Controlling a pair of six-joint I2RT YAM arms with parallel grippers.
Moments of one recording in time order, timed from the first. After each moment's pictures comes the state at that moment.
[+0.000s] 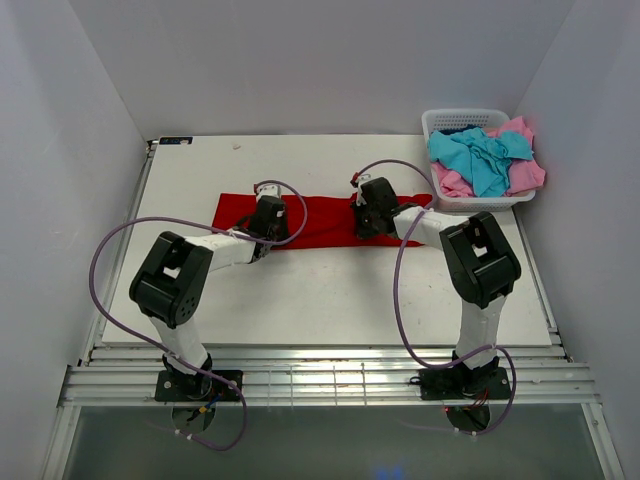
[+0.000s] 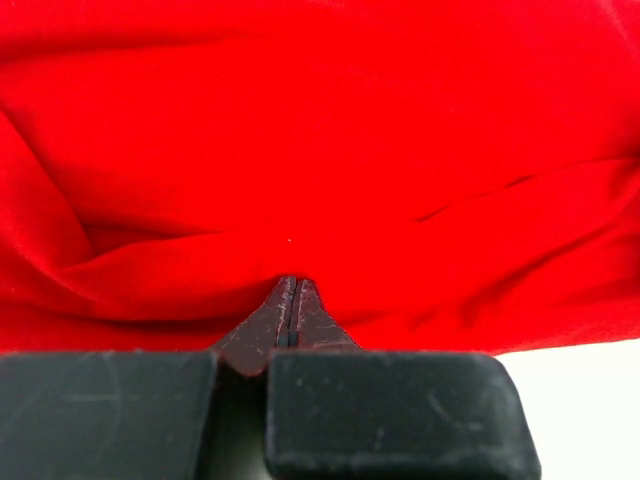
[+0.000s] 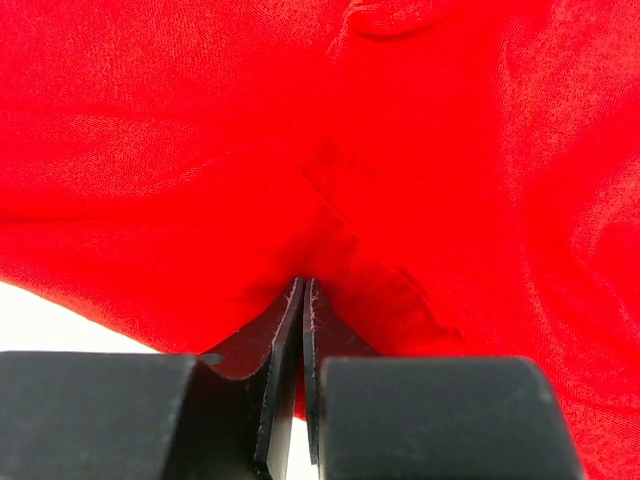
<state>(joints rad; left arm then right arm) -0.48 1.78 0.93 0.12 -0.18 -0.51 0.52 1.93 1.19 -0.11 -0.05 0.15</state>
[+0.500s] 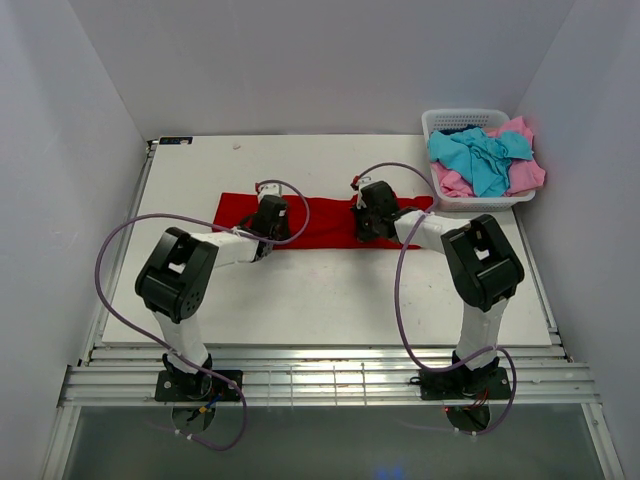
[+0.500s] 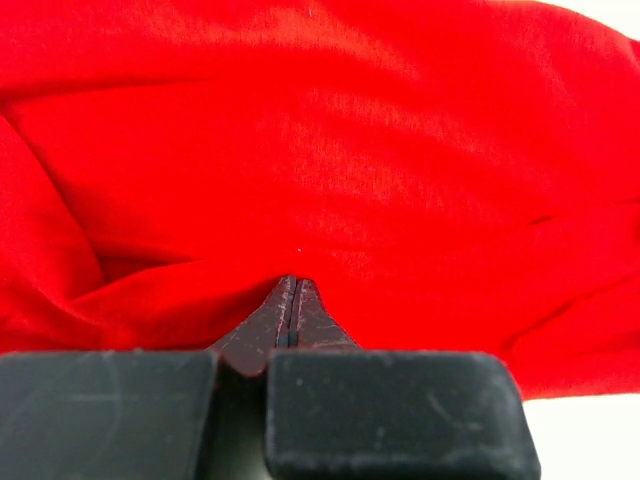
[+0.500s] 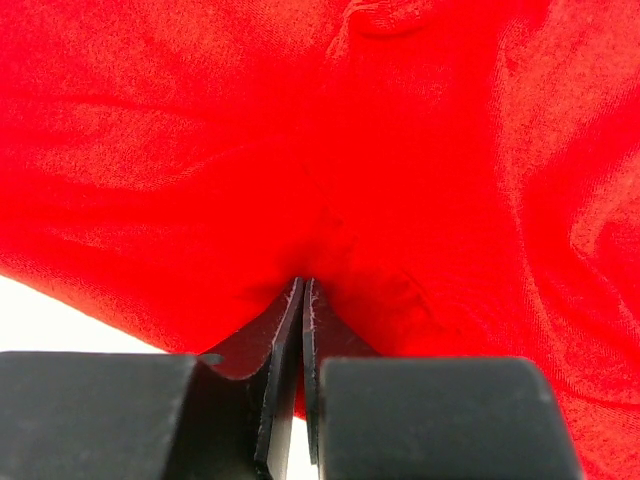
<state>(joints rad) -0.48 1.82 0.94 0.17 -0.23 -0.49 0.53 1.90 1.15 -0.08 -0.03 0.16</state>
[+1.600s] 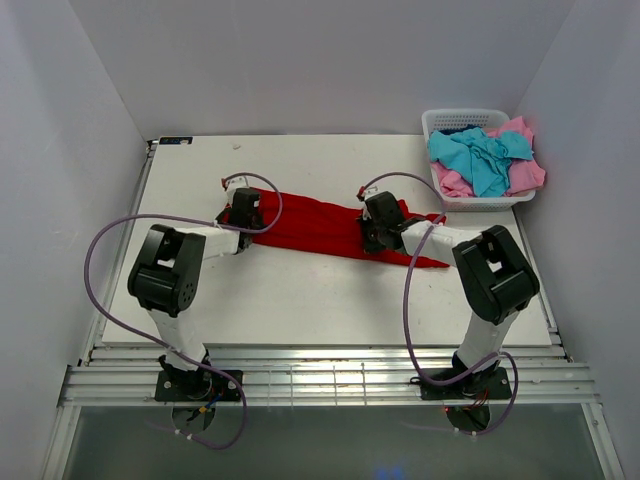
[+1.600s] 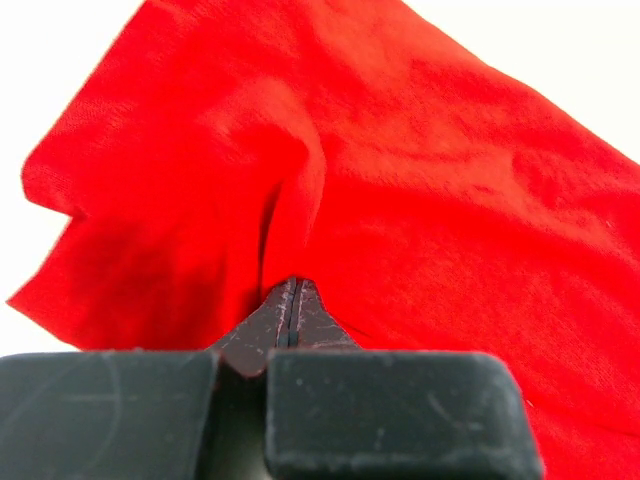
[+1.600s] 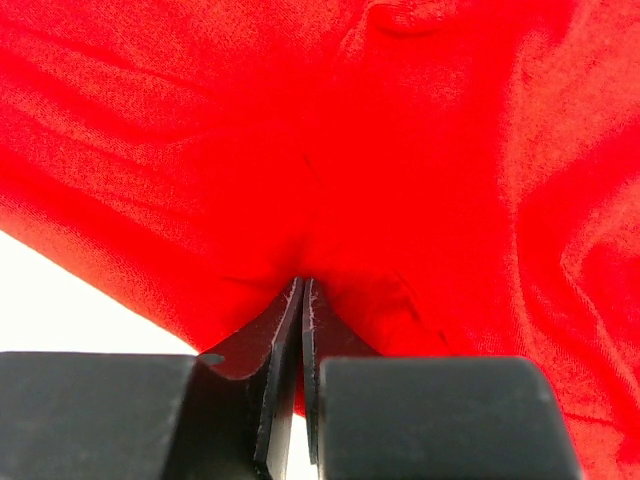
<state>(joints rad) -0.31 1.84 0.94 0.21 -0.33 -0.49 0.55 1.79 1.01 -0.11 0.02 0.18</state>
